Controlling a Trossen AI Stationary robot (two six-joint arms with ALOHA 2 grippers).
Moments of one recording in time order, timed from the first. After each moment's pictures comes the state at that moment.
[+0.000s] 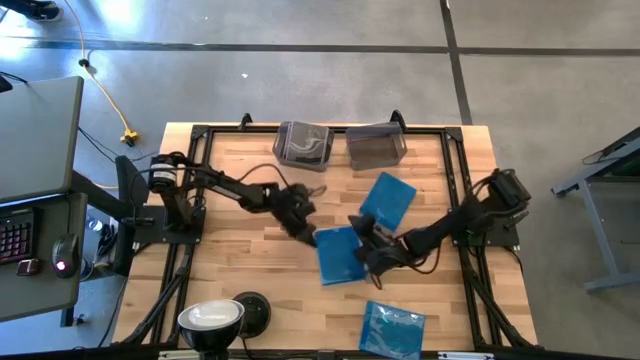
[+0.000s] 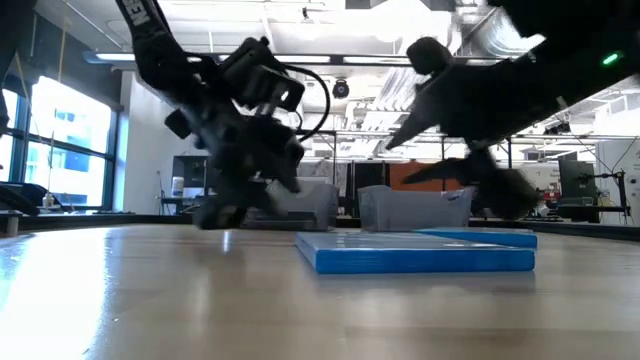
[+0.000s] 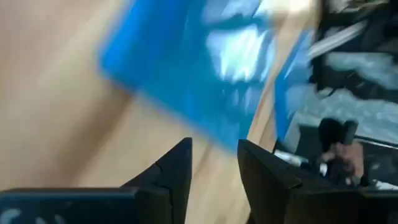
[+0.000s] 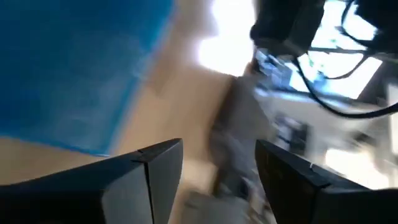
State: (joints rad) left arm 0.07 1.79 0.80 0.26 0.62 -1.02; right arm 0.42 1.74 0.72 0.25 1.03 -0.88
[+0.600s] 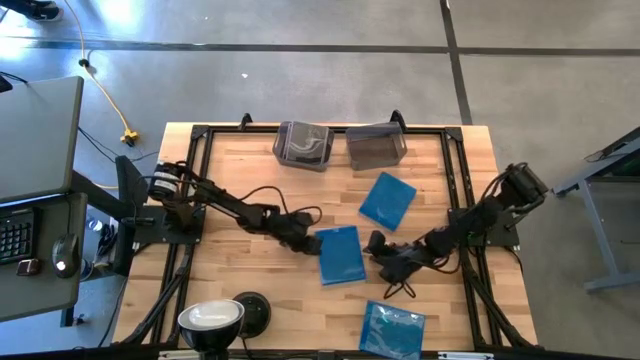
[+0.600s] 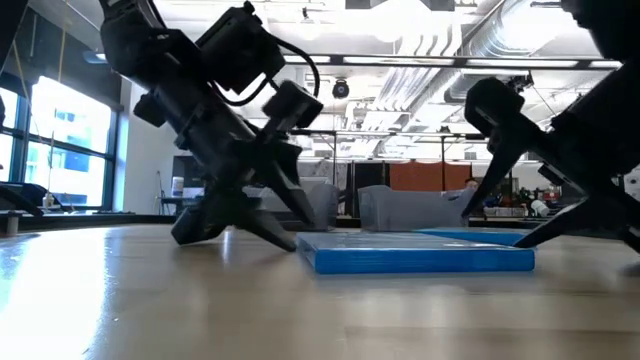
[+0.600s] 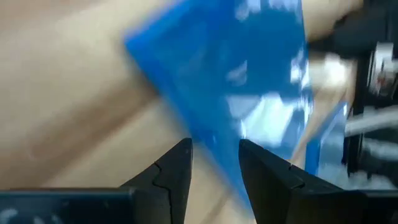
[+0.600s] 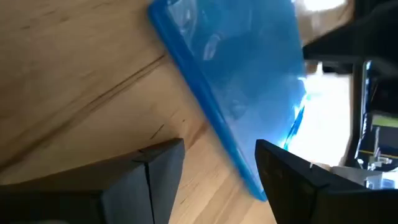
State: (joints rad) left arm -0.11 1.82 0.80 0.31 0.13 -1.31; right arm 0.51 1.63 0.49 0.27 0.51 -0.80
